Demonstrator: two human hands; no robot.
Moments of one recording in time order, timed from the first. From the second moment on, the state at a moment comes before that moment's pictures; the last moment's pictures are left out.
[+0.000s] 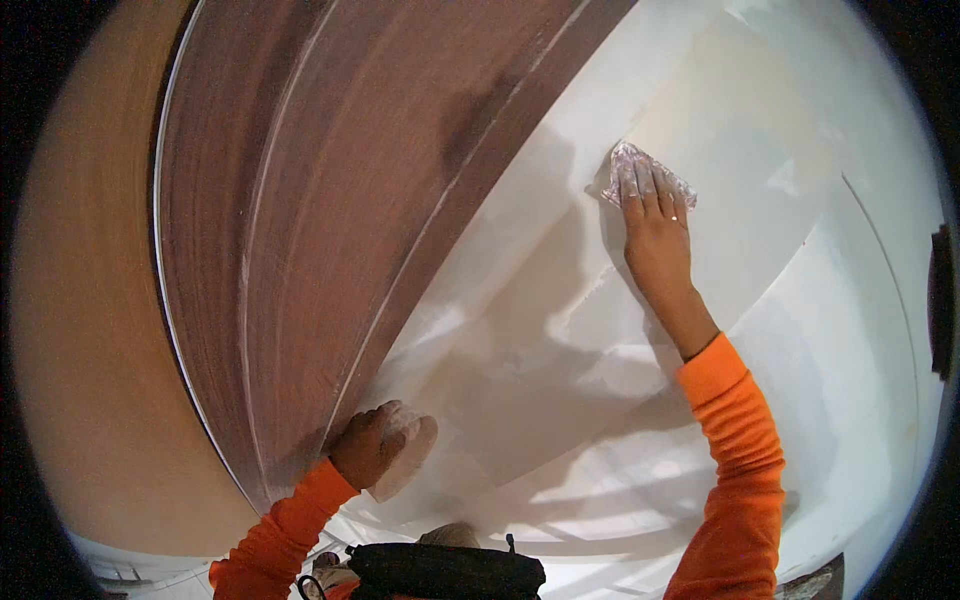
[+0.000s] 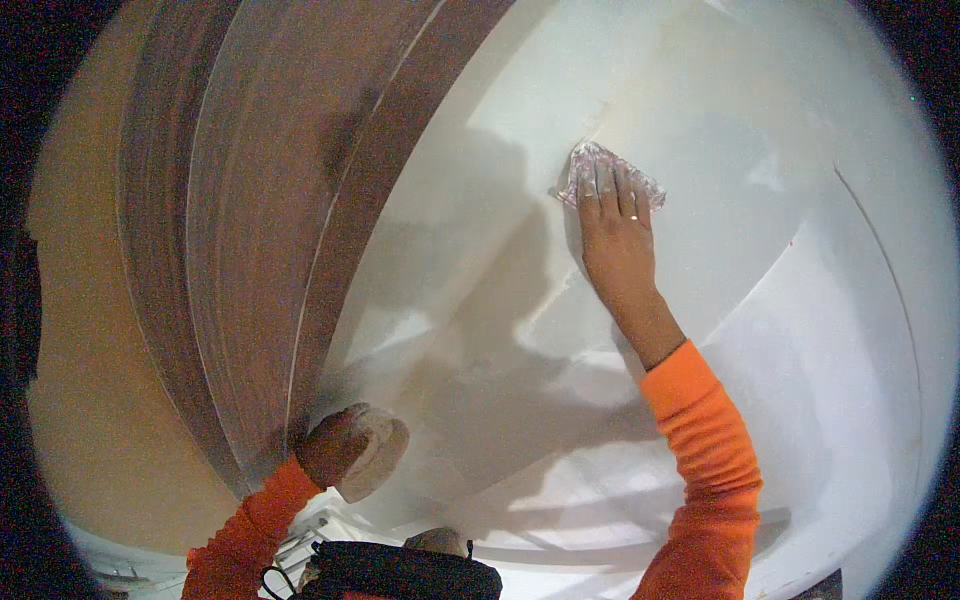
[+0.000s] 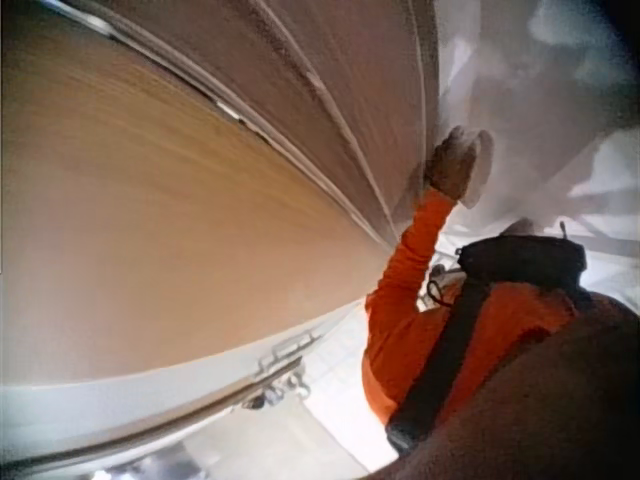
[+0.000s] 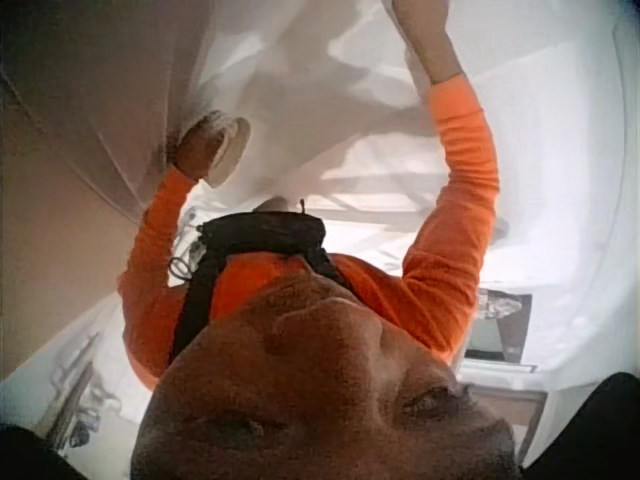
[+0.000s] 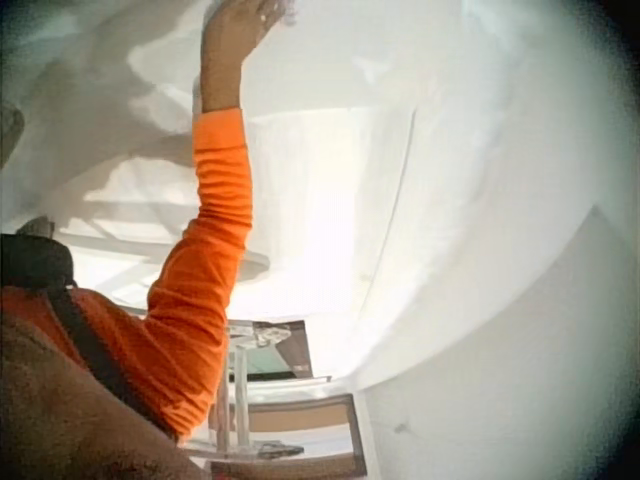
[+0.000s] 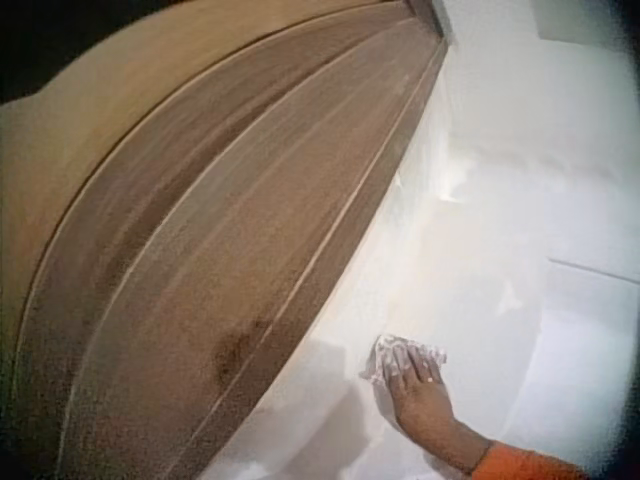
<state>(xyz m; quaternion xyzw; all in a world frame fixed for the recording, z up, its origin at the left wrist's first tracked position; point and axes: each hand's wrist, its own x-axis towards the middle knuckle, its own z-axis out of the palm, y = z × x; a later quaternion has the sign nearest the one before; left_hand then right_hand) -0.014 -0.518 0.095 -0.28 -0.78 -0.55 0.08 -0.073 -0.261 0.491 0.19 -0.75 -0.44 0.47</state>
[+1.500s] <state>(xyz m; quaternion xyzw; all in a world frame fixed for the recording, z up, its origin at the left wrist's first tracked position) -0.026 -0.500 0.096 -0.26 -0.73 -0.63 0.05 -0.101 -0.276 0.644 0.09 -0.67 -0.48 0.56</state>
